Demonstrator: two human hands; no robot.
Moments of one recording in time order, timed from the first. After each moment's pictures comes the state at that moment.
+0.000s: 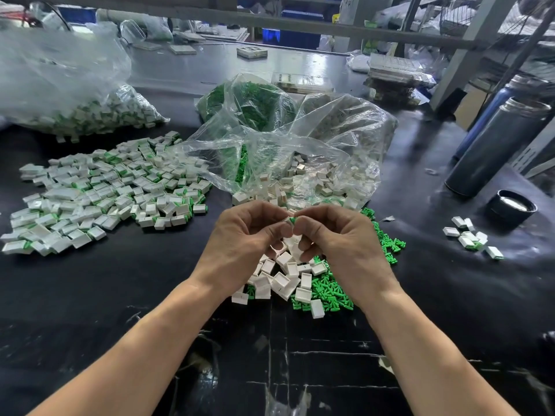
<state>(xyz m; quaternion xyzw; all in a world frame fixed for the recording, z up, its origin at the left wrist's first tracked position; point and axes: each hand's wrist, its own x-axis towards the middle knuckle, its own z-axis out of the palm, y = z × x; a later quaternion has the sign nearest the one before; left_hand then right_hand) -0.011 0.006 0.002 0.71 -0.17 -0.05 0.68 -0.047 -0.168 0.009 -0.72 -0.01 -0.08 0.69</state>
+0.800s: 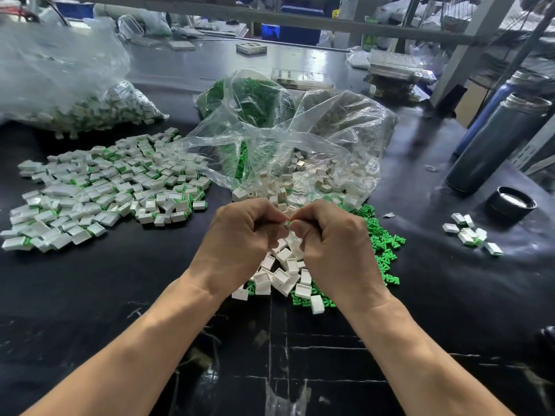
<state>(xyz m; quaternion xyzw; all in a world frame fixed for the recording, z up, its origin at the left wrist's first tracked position) -0.011 0.006 0.003 0.79 -0.17 0.02 0.59 -0.056 -0.150 0.013 -0.88 -0.06 -0.26 0.39</state>
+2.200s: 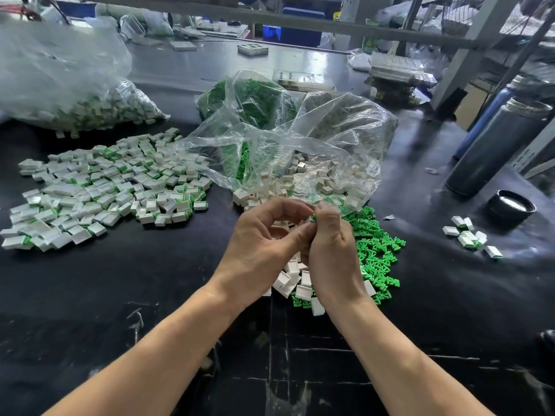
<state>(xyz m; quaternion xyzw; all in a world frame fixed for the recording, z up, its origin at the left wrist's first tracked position) -0.026 -0.018 0.004 0.65 -0.21 -0.02 0.73 -0.051 -0.131 0.004 -0.74 0.06 -0.15 0.66</state>
